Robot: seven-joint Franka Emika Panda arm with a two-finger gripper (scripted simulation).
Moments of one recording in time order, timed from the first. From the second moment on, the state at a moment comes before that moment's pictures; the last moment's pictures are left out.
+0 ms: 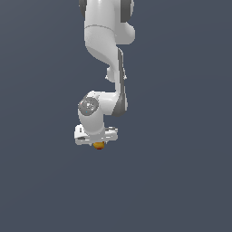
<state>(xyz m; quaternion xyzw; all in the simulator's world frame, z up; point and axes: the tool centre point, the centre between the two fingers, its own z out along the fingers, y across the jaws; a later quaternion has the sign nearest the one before) 0.029 -0.092 0.034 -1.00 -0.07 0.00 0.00</state>
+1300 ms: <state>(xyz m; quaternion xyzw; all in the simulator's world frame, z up) -0.009 0.033 0.154 -1.00 -0.07 0.00 0.00</state>
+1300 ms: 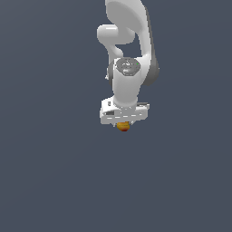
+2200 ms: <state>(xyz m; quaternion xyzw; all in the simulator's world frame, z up) -0.043 0.169 0.285 -1.00 -0.07 0.00 0.00</state>
